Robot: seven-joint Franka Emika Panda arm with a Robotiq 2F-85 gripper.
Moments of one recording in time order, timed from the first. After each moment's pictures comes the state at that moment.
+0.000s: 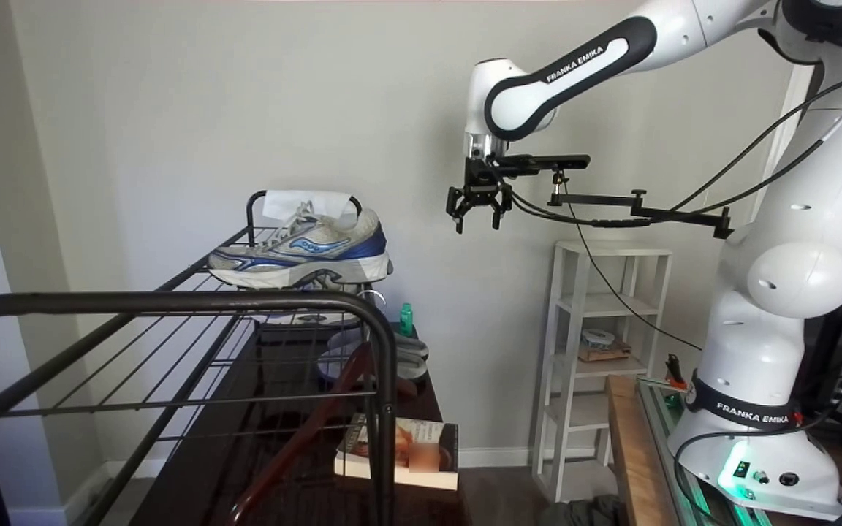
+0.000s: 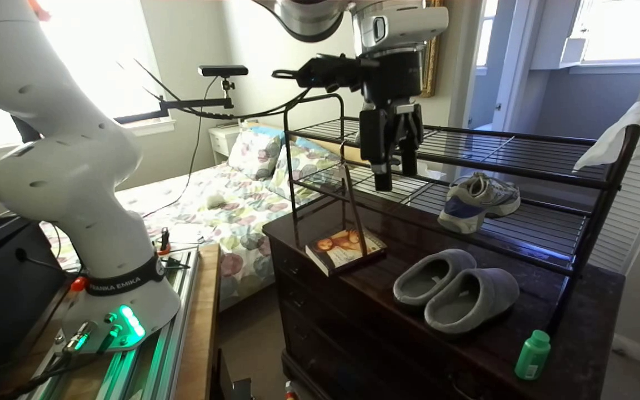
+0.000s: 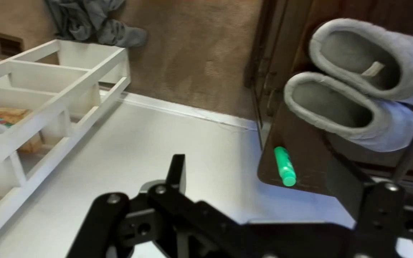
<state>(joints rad) -0.18 -0.22 -0.14 -2.24 -0.27 2.12 0.72</state>
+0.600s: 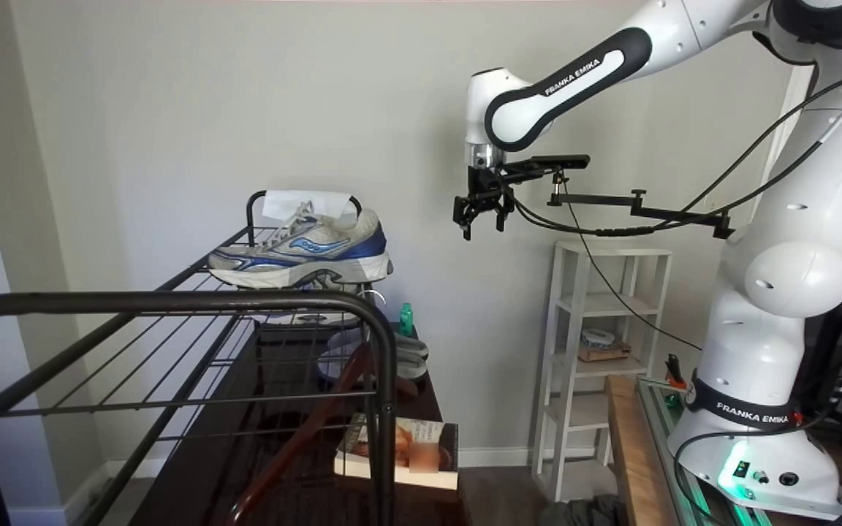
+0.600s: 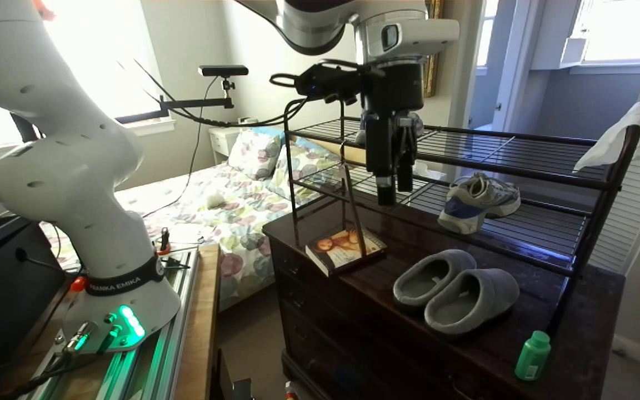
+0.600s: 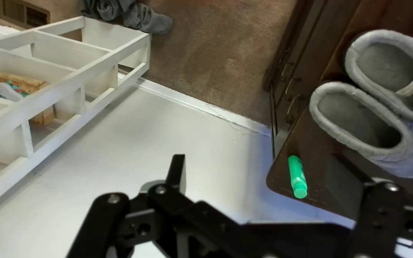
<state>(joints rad) -0.20 -0.20 -0.14 -2.25 -0.33 2.12 0.59</state>
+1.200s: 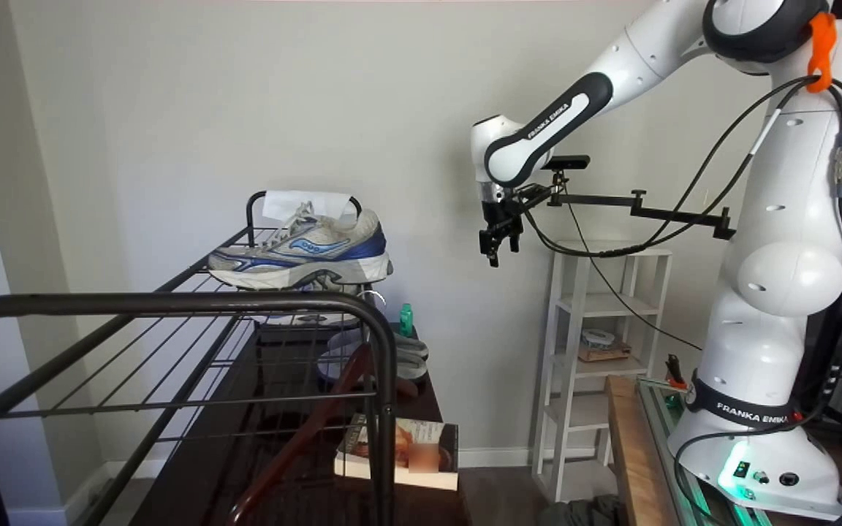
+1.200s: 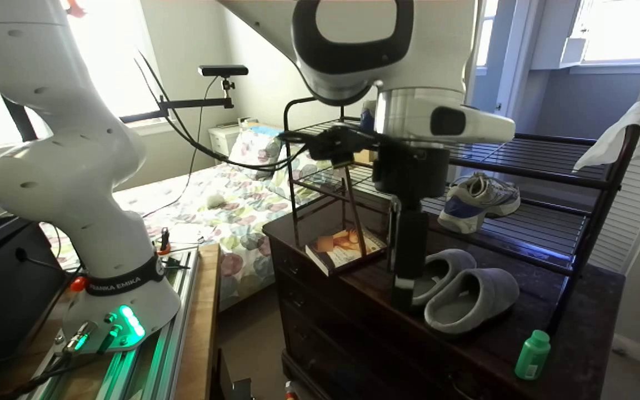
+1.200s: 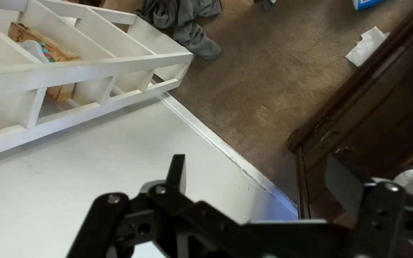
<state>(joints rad) -0.26 -0.01 -0.26 -2.22 -0.39 2.15 0.17</state>
